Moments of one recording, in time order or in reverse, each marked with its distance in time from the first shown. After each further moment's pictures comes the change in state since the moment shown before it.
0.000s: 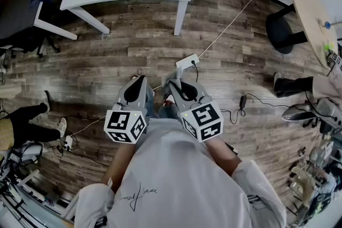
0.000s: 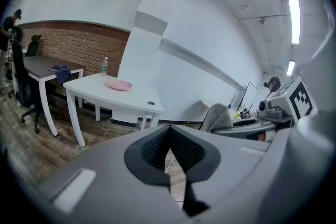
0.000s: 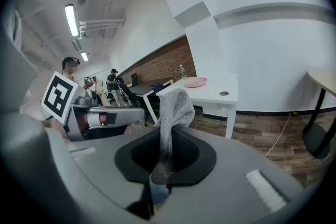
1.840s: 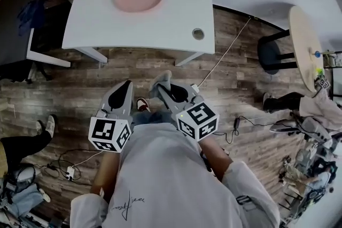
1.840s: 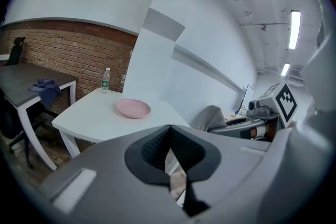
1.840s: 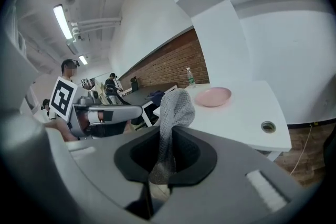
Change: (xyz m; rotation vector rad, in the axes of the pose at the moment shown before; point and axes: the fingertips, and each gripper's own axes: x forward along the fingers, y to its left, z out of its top) left arm 0.096 0.257 0.174 0.067 -0.024 -0.073; right arm 0.266 0.001 0.185 0.013 -0.019 0.060
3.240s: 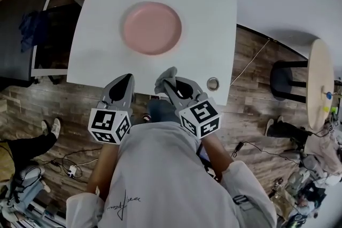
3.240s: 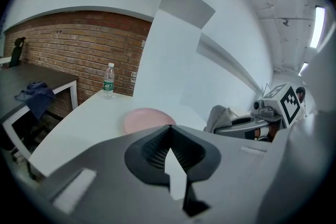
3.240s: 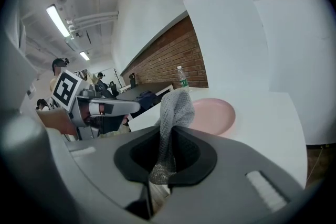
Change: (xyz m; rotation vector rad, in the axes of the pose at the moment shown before) left arm 0.211 0.128 0.072 -0.035 0.072 0.114; right arm 0.154 -0.183 0.101 -0.039 0.062 0.060
